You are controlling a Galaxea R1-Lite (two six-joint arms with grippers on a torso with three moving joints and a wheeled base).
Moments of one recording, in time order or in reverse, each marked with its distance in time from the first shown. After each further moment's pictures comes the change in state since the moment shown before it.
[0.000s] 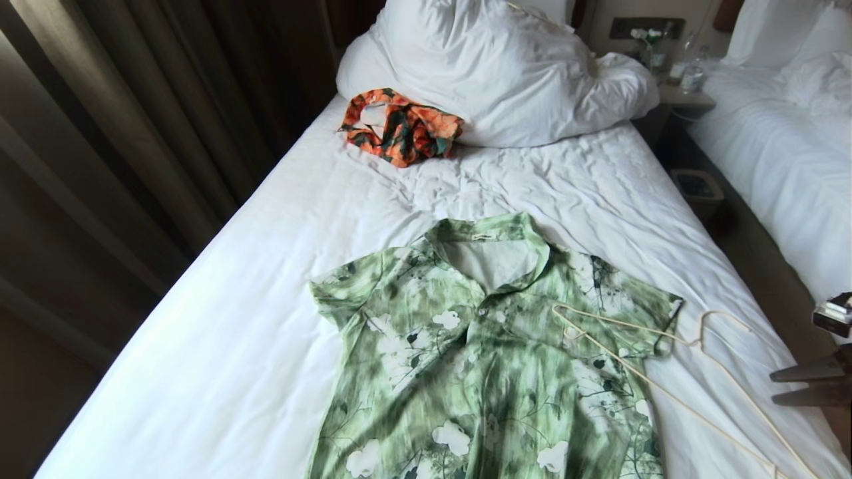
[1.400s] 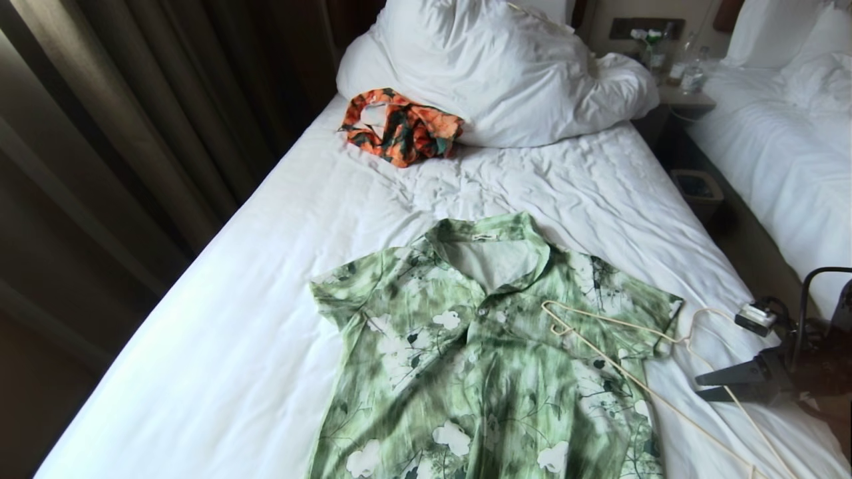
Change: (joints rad) left arm 0.000 0.000 0.000 0.000 0.000 0.000; right arm 0.250 -0.028 0.217 -0.326 0.110 0.107
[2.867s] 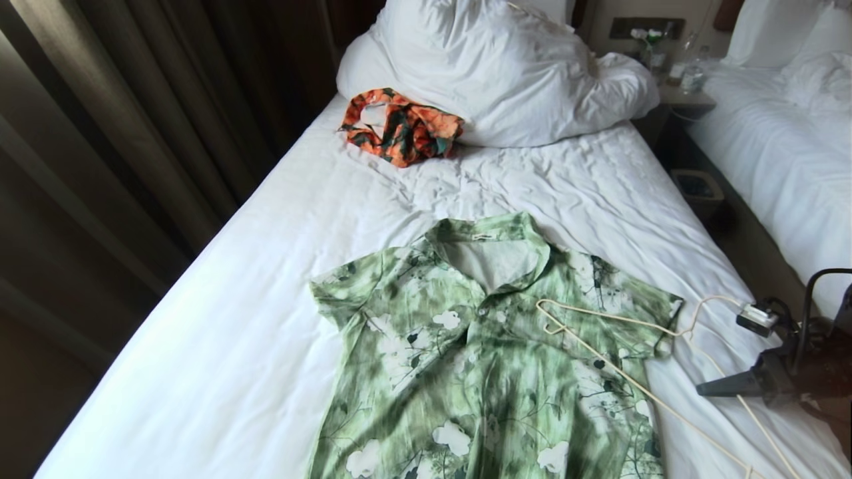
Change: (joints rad) left arm 0.000 0.000 0.000 0.000 0.000 0.000; right arm -0.013 -0.024 0.031 -0.041 -0.004 0.018
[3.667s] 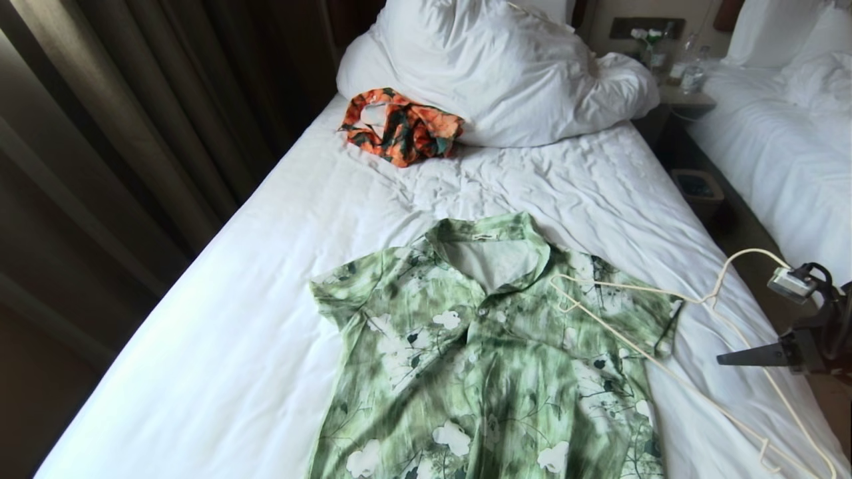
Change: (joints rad) left arm 0.000 0.000 0.000 0.000 0.000 0.000; right arm -0.024 -0.175 -0.029 -0.013 0.000 -0.071
